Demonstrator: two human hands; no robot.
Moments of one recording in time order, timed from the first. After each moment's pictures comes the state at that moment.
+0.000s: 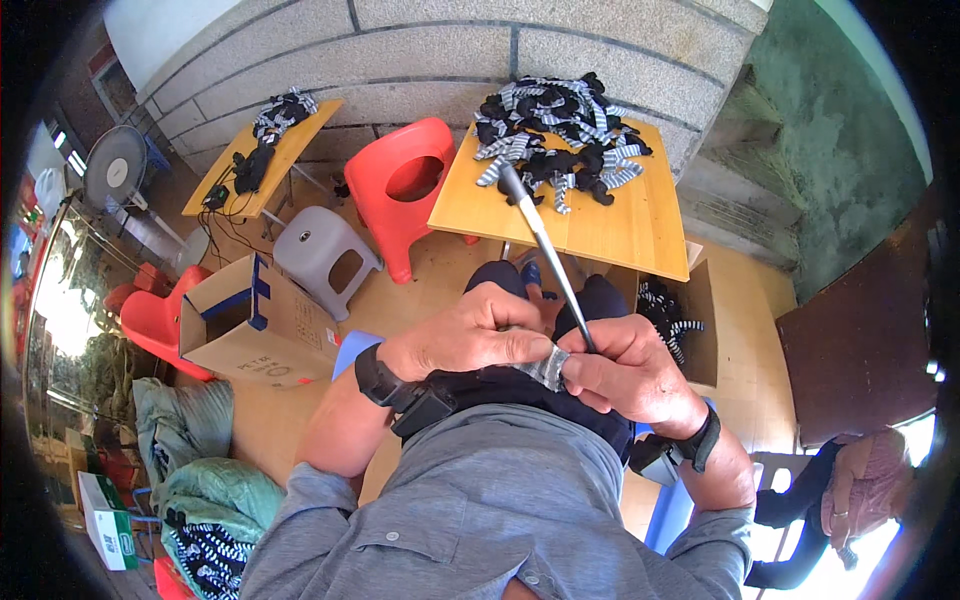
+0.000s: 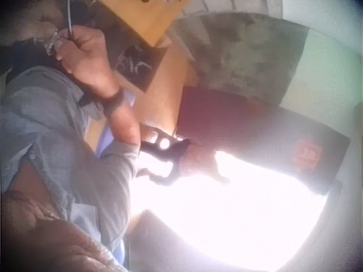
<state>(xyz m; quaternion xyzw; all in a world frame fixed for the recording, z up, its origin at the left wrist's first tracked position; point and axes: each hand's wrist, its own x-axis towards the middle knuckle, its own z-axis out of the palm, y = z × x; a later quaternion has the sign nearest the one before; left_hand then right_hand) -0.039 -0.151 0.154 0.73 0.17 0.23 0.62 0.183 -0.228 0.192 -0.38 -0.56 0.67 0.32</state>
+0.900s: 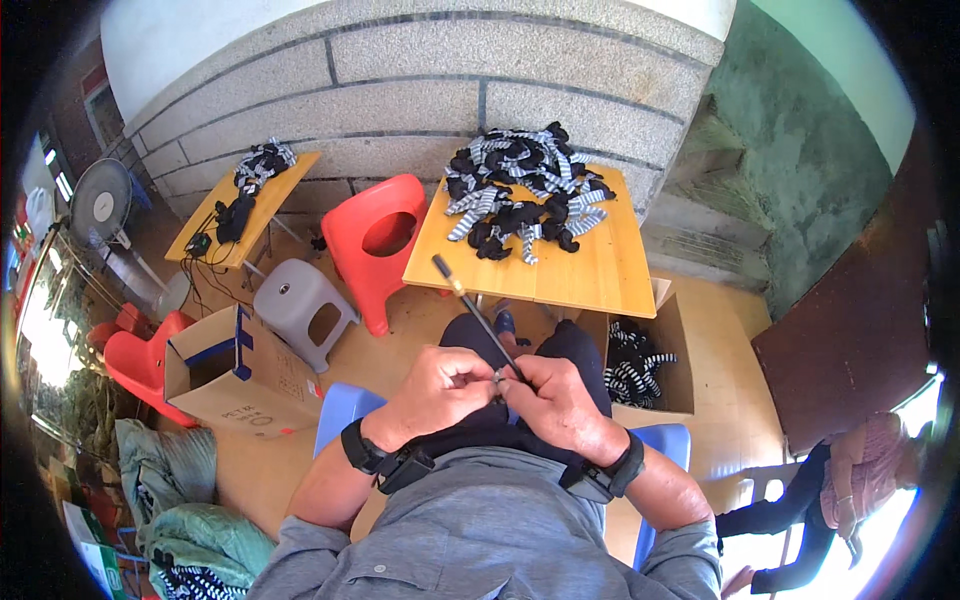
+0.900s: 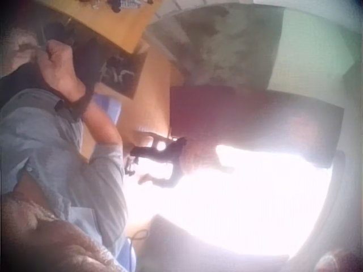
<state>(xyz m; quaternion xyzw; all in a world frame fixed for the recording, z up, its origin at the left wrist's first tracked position) -0.037 -0.175 0.129 0.75 0.31 0.35 0.47 0.154 -0.214 0.145 -0.44 -0.68 0.41 0.42</state>
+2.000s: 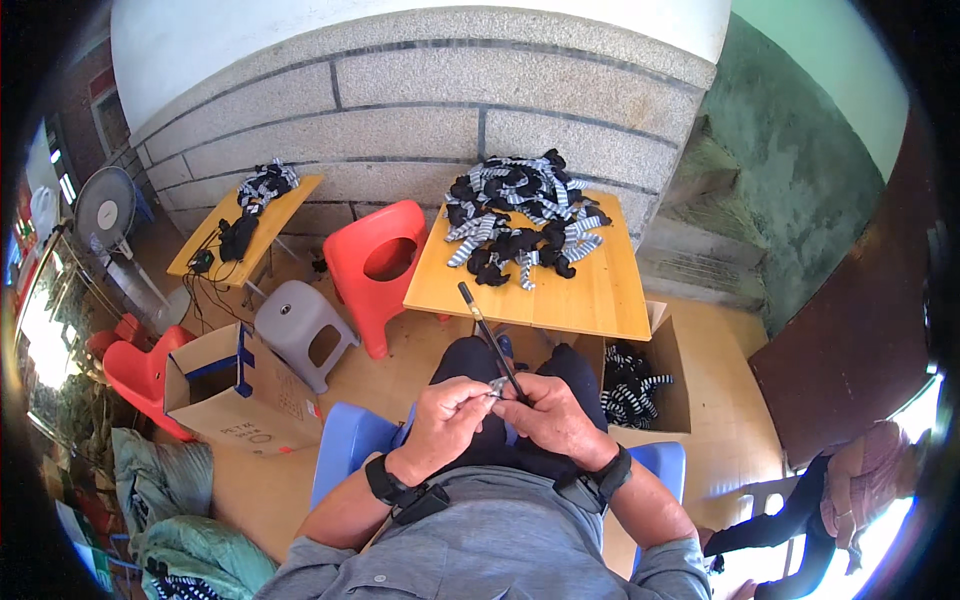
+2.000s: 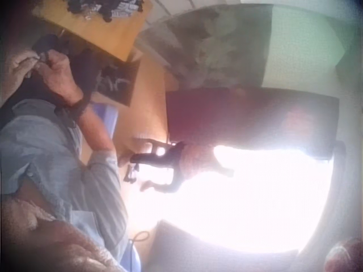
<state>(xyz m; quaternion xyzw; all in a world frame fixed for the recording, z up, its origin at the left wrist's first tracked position) -0.025 -0.193 0.105 0.67 0.34 0.48 0.44 0.158 -0.204 0.128 -0.40 -0.64 0.51 0.41</state>
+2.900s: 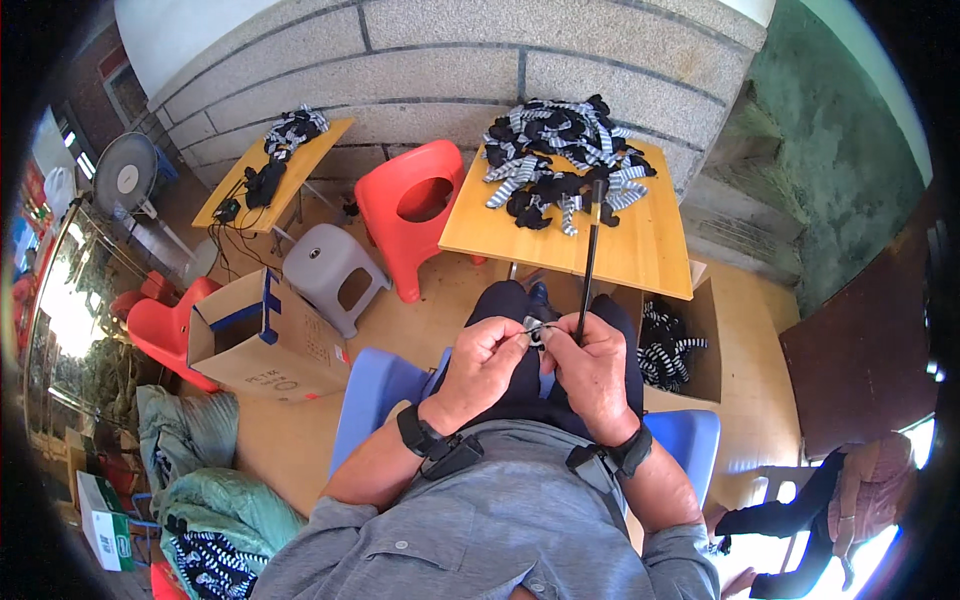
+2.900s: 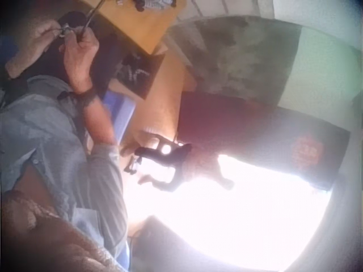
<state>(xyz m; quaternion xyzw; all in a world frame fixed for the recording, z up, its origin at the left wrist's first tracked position) -0.023 -0.187 0.086 0.60 0.38 0.49 0.50 0.129 -0.205 0.116 -0.50 -0.47 0.47 0.56</state>
